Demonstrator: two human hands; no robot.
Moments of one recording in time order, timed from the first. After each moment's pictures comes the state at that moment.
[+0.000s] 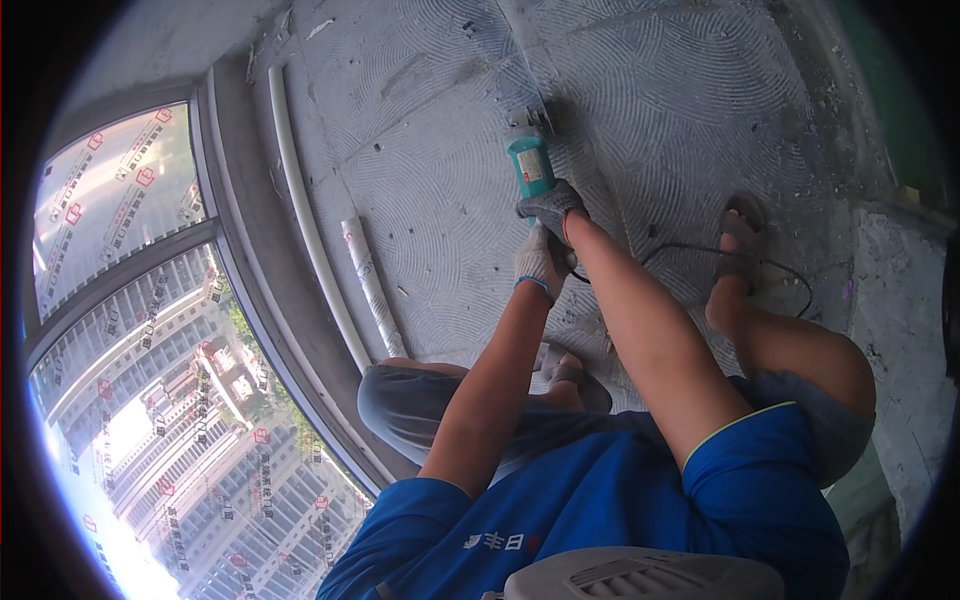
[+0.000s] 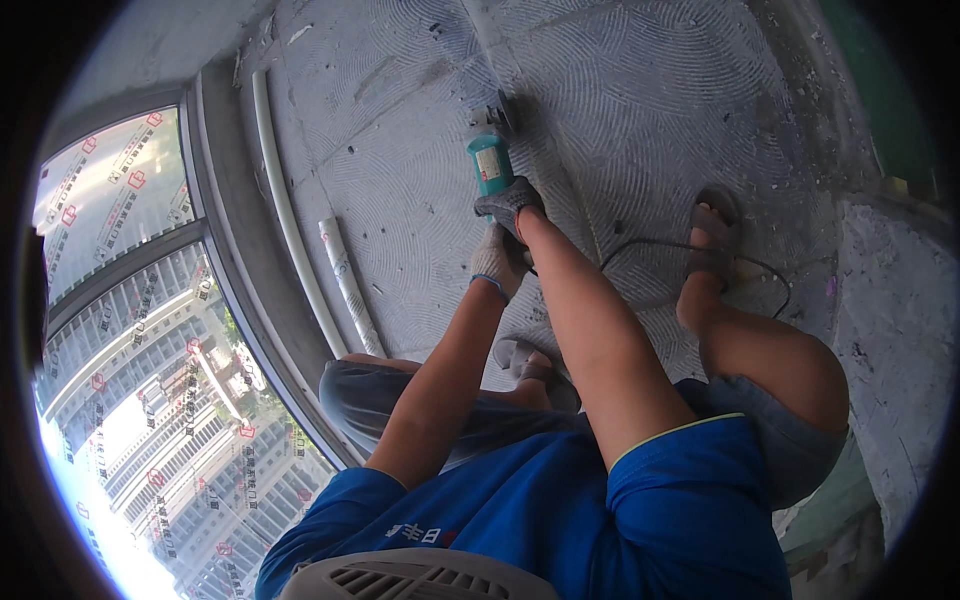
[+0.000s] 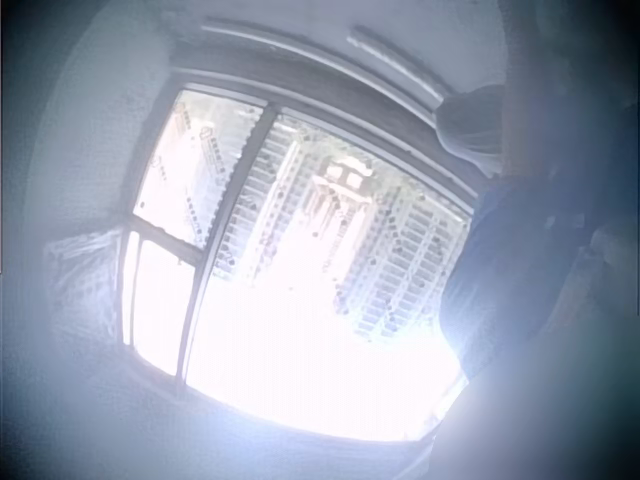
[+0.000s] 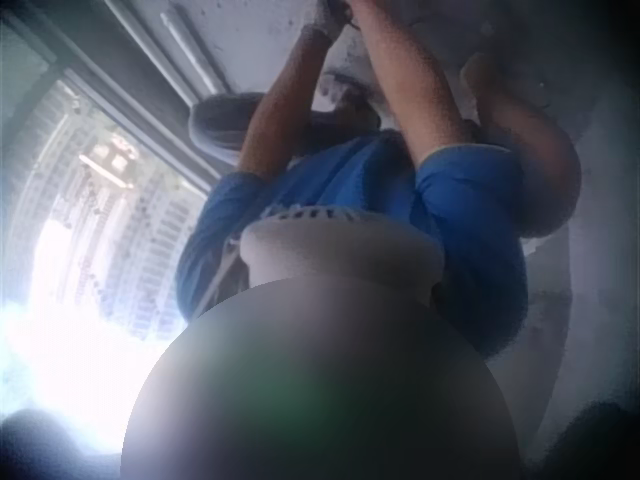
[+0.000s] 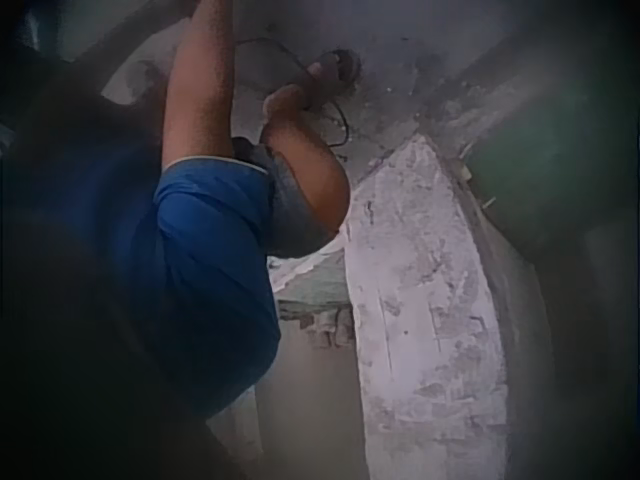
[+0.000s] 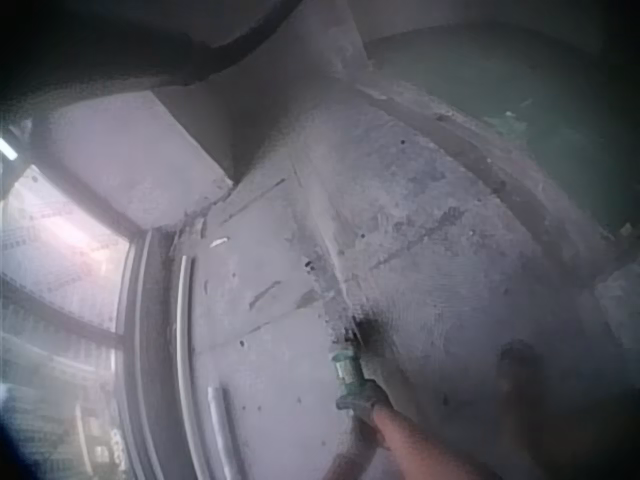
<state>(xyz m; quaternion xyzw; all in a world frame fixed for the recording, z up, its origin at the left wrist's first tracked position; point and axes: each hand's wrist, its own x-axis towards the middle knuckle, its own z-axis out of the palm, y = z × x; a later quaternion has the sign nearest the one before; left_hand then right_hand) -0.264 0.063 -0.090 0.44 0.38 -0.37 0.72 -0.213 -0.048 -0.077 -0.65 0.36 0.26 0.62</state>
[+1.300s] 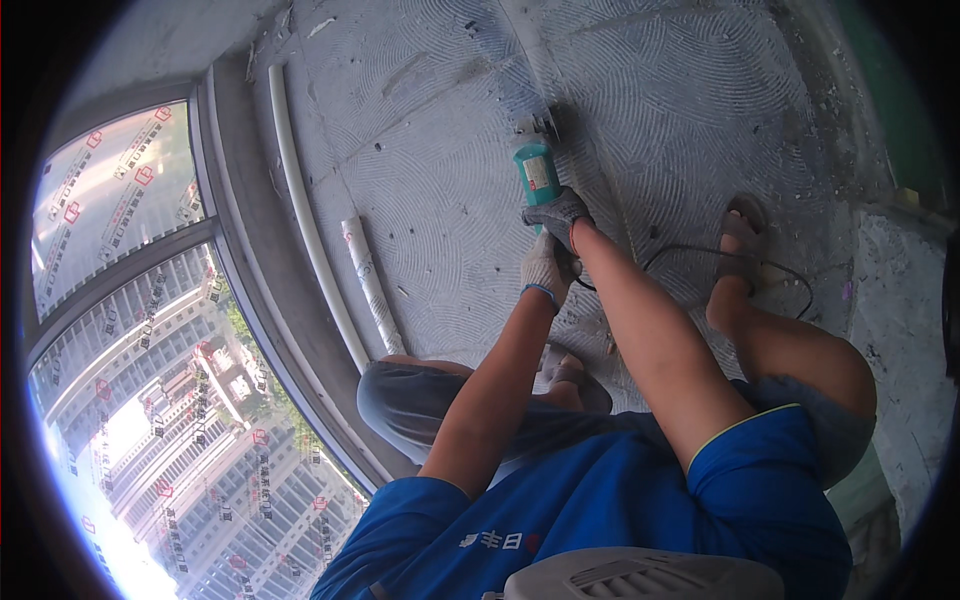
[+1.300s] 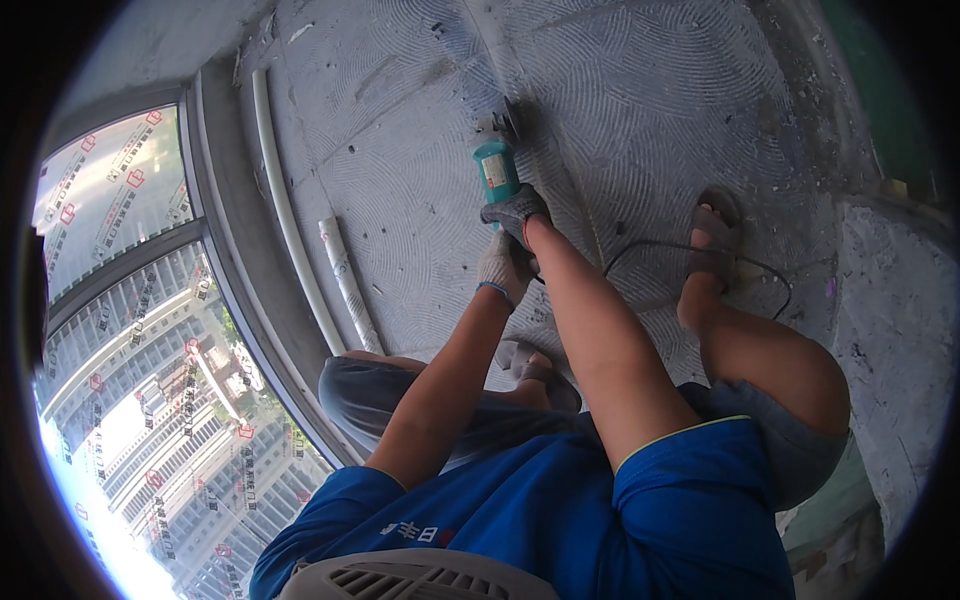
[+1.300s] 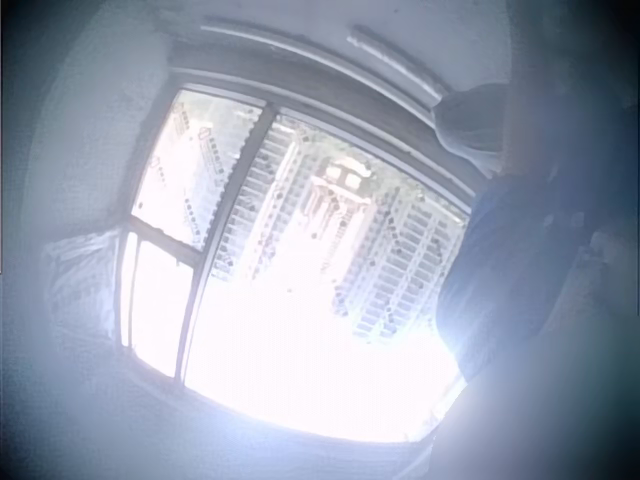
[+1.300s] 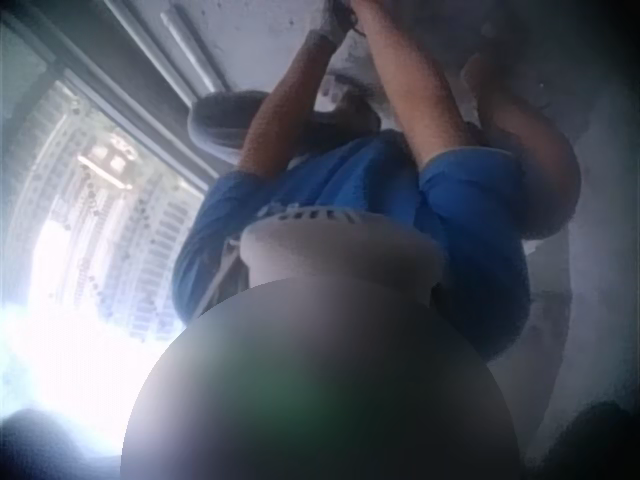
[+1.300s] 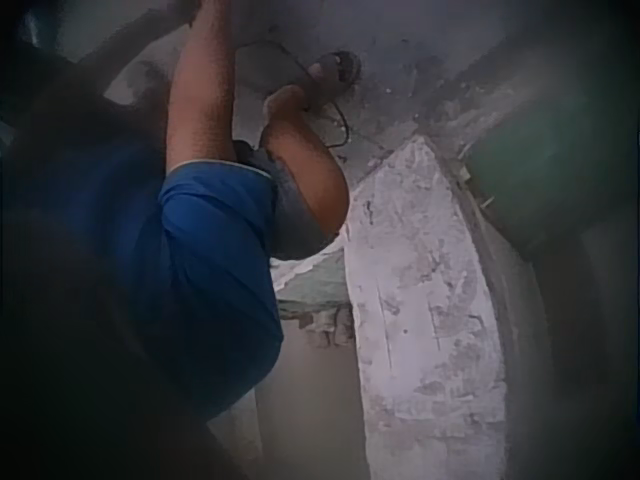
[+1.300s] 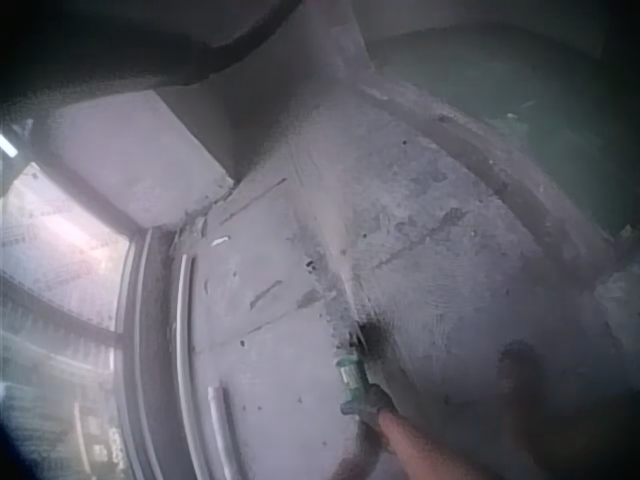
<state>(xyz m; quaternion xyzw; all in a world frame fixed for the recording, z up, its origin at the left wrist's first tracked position) -0.274 0.052 -0.070 0.46 0.42 -0.33 0.71 -0.224 -0.046 -0.090 -0.65 0.35 0.28 0.61</state>
